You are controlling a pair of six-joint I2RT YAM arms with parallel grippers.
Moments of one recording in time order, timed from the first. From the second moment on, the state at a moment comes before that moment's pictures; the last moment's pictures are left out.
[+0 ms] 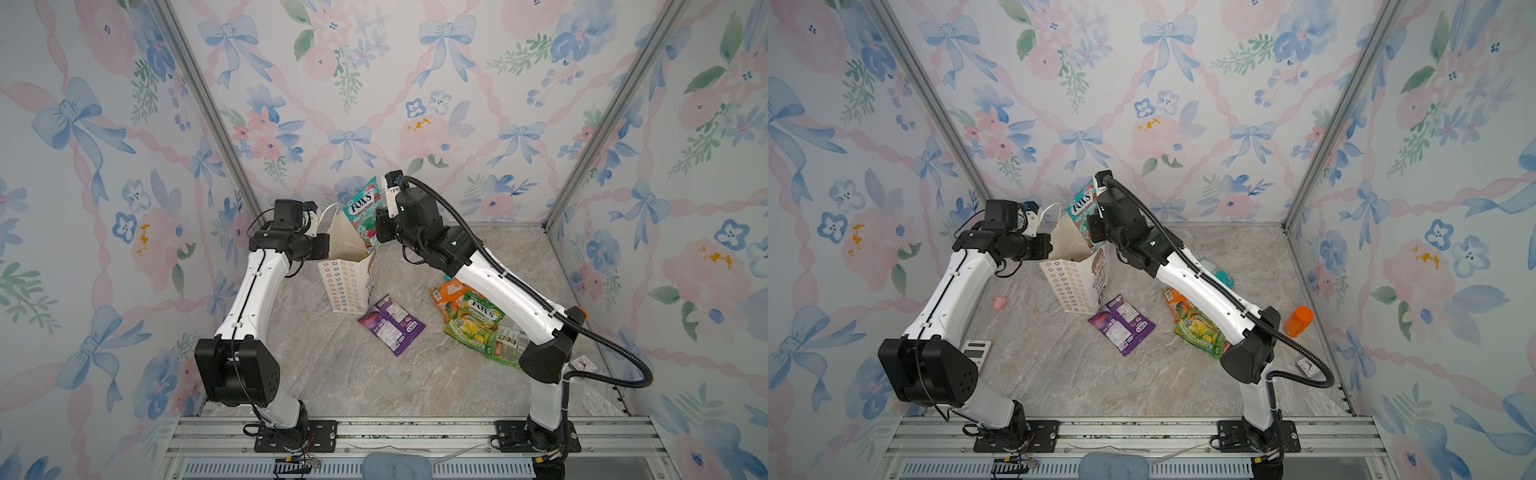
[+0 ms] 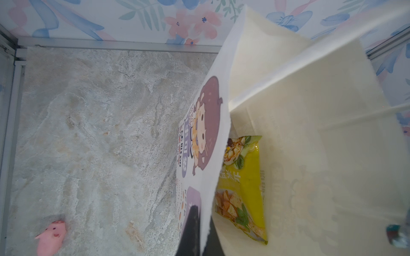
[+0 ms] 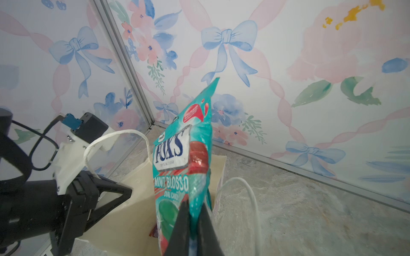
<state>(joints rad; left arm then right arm) -0.03 1.57 1.57 -0.85 0.23 -0.06 0.88 1.97 2.22 -0.56 0.32 0.22</state>
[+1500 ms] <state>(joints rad) -0.06 1.50 1.52 -0.76 0.26 -0.15 0.84 2.06 2.25 -0.66 0.18 0.38</state>
